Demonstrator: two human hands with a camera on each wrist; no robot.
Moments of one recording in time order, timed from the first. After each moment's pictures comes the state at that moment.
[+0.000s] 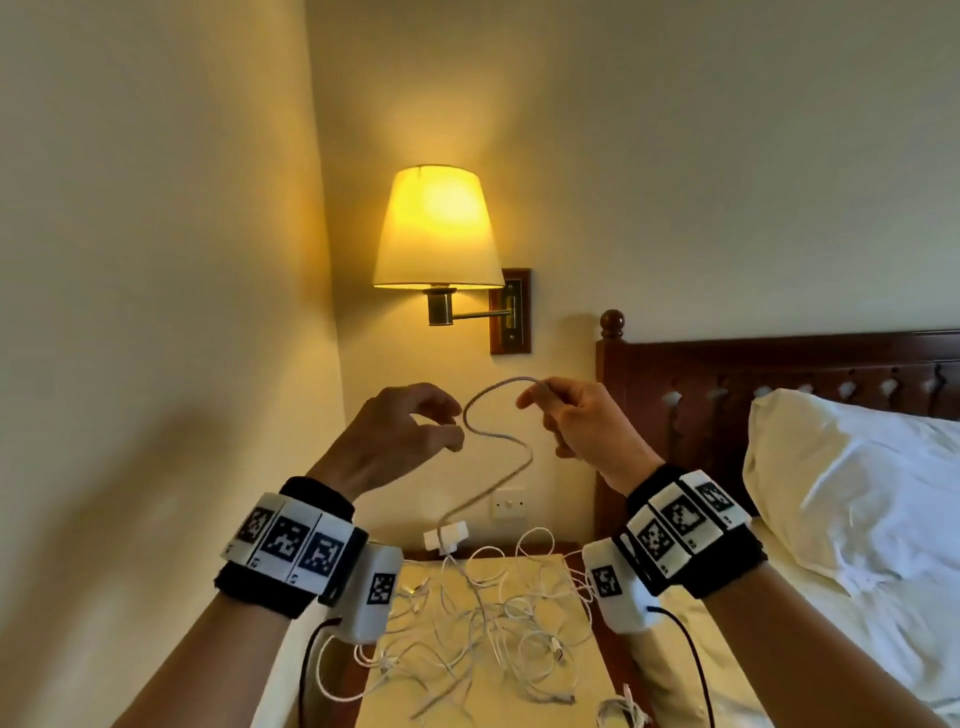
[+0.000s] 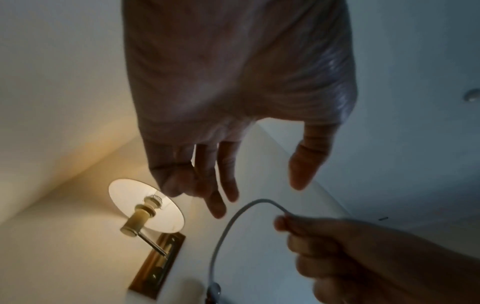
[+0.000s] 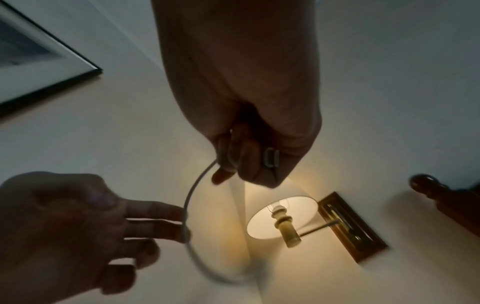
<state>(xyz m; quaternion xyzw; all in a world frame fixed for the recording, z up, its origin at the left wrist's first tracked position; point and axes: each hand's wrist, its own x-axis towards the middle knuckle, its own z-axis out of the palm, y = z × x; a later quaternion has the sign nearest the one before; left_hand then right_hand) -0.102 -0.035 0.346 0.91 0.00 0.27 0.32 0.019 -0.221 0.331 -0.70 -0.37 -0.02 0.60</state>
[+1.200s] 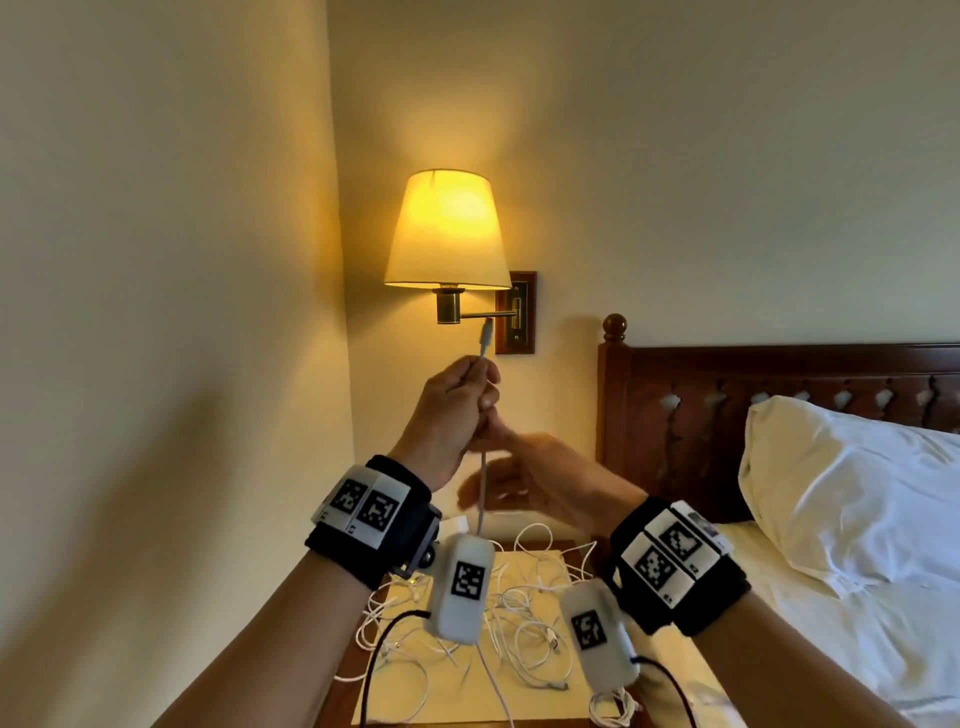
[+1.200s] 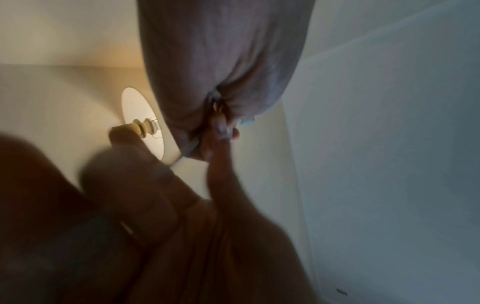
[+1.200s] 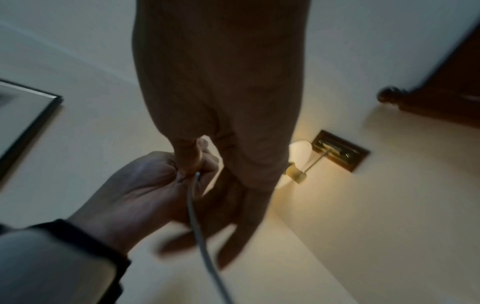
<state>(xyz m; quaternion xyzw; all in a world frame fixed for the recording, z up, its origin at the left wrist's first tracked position) -0.094 -0.088 0.345 0.68 -0.06 0.28 0.68 -0.035 -0.209 0.312 -0.64 -0.39 0.29 0.59</state>
